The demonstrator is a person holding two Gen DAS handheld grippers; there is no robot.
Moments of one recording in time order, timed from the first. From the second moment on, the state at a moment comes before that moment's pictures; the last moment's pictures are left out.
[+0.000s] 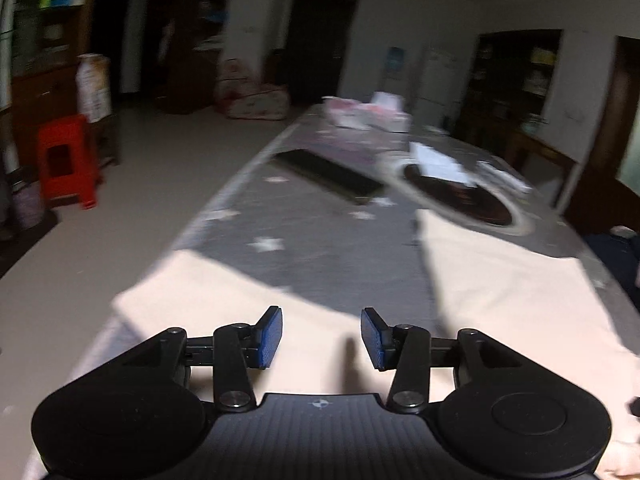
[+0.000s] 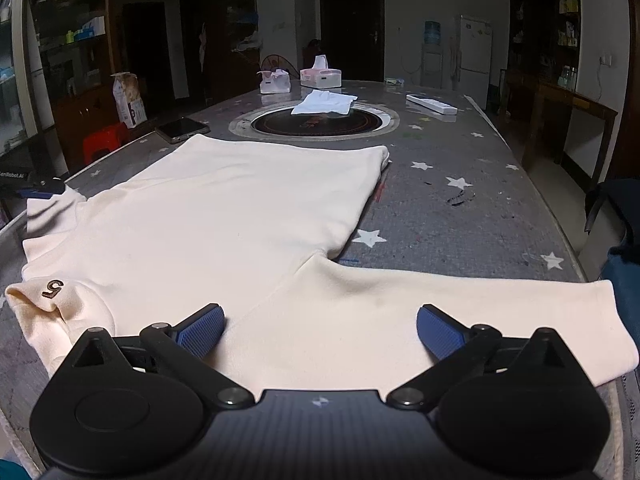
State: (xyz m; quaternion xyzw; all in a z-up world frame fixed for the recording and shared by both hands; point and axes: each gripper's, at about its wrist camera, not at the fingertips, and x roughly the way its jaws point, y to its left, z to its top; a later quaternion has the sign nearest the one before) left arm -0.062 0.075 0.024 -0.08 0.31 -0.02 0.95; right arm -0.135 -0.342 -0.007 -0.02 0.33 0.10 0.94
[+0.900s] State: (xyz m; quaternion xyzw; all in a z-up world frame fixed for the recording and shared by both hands) left arm -0.050 0.078 0.010 0.02 0.32 0.07 0.94; right arm -0.137 -0.344 -0.008 -0.01 0.33 0.10 0.94
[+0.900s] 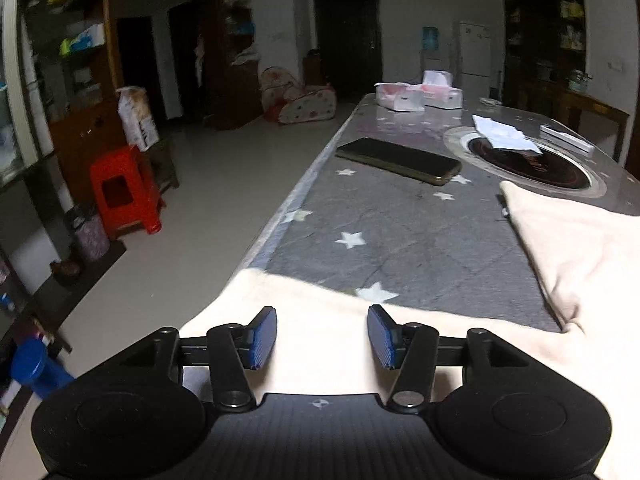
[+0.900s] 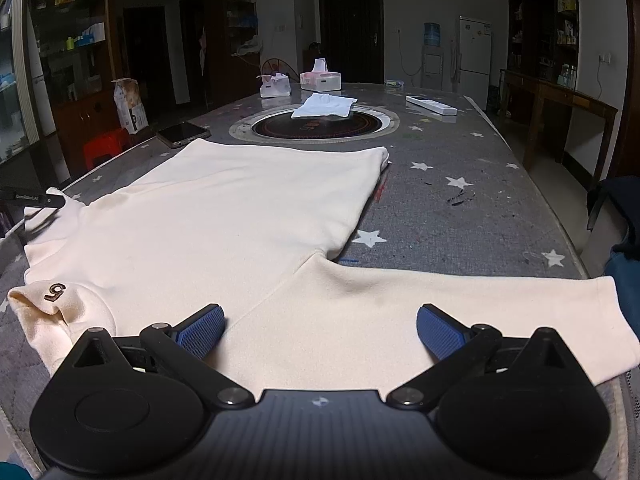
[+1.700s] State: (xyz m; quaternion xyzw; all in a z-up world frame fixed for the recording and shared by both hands) left arm -0.106 0.037 0.008 0.14 0.30 -0.01 0.94; right arm -0.138 -0.345 -0.008 0.00 0.33 0.10 0.94
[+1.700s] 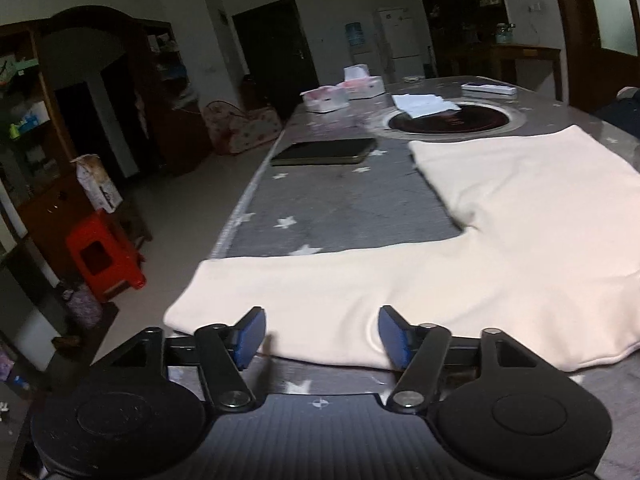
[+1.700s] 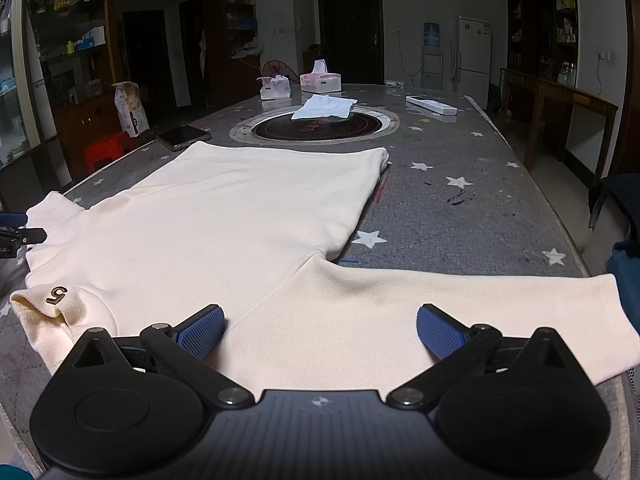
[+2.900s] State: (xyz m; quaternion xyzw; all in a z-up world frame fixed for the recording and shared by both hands) left arm -0.142 -0.093 0.020 0.11 0.32 -0.28 0.90; right arm -0.144 -0.334 -0.001 -0.02 0.35 0.12 0.93
